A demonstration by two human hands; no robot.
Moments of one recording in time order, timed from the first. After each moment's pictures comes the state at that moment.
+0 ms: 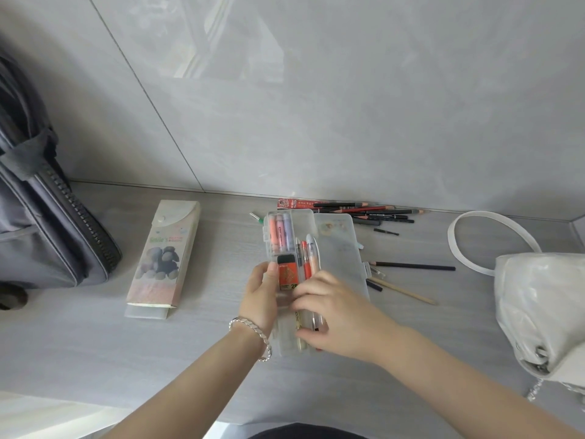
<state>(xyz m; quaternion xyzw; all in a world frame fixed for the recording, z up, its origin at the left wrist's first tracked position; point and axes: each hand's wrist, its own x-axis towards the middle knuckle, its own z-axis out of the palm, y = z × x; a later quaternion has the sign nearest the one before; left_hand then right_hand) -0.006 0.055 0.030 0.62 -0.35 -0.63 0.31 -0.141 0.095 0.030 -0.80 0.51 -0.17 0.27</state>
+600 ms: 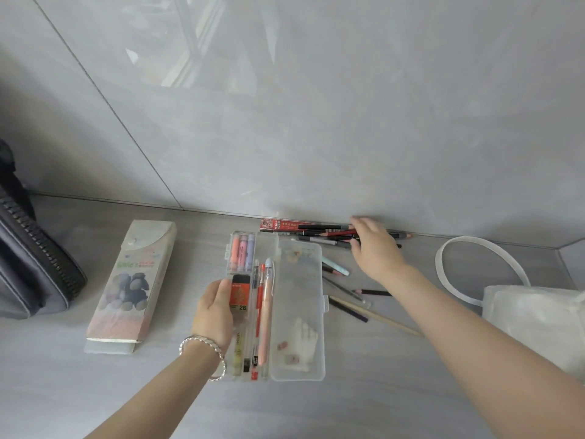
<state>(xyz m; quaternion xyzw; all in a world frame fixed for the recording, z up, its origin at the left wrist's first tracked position) 0.007 0.018 0.019 0.72 -0.39 -0.52 0.25 -0.258 -0.014 -0.021 -0.62 0.76 -0.06 0.18</state>
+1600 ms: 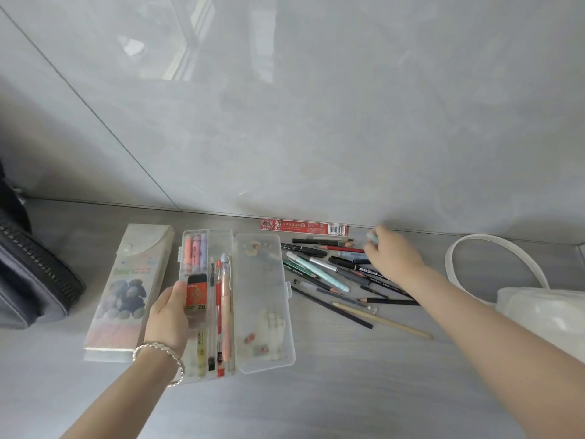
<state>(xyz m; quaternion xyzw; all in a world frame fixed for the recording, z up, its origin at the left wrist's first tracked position) 0.050 -0.005 0.015 0.76 -0.36 -0.47 0.25 -0.281 -0.017 -0.033 -0.56 0.80 -0.04 0.23</state>
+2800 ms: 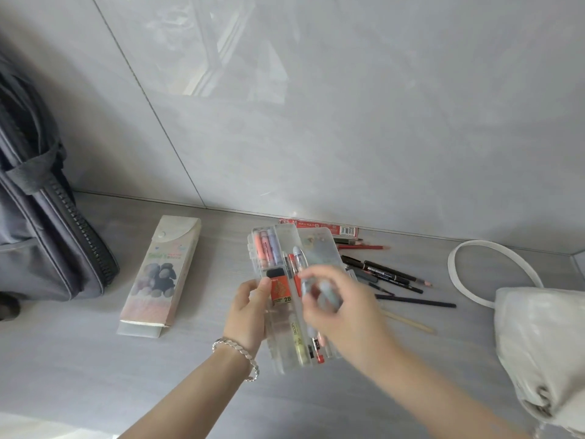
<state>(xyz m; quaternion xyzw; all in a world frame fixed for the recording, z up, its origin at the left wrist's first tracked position) -0.002 0.044 0.045 0.64 -0.32 -0.63 0.30 -0.136 0.085 0.093 -0.55 0.62 -0.35 0.43</state>
